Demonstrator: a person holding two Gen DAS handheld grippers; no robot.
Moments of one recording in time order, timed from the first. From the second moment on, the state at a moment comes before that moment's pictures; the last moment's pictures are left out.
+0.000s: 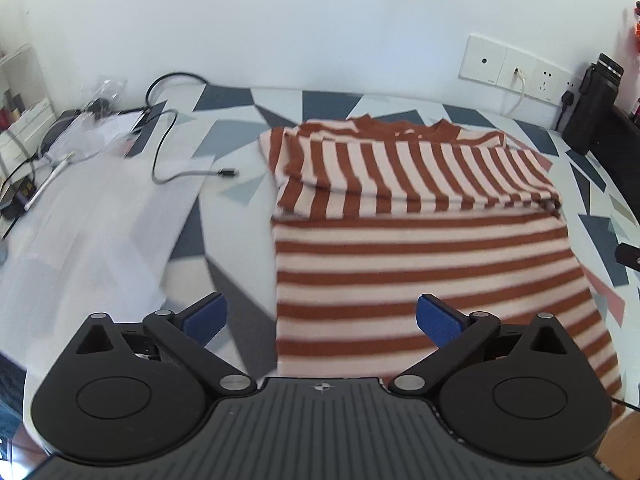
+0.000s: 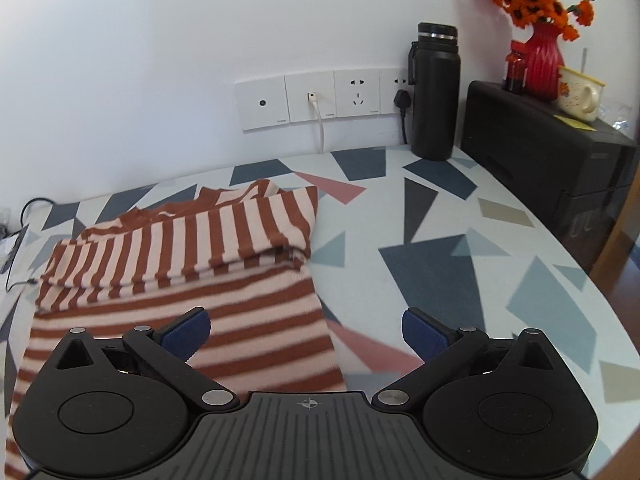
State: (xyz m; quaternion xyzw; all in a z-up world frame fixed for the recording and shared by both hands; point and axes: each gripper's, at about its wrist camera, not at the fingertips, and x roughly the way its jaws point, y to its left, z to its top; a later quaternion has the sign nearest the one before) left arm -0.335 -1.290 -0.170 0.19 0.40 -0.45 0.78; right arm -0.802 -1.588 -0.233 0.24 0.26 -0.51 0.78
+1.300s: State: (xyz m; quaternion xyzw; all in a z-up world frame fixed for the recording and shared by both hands) left arm -0.350 -1.278 -0.245 0.23 0.45 -0.40 0.76; right arm -0.815 -1.576 -0.314 0.25 0.37 -0.48 0.76
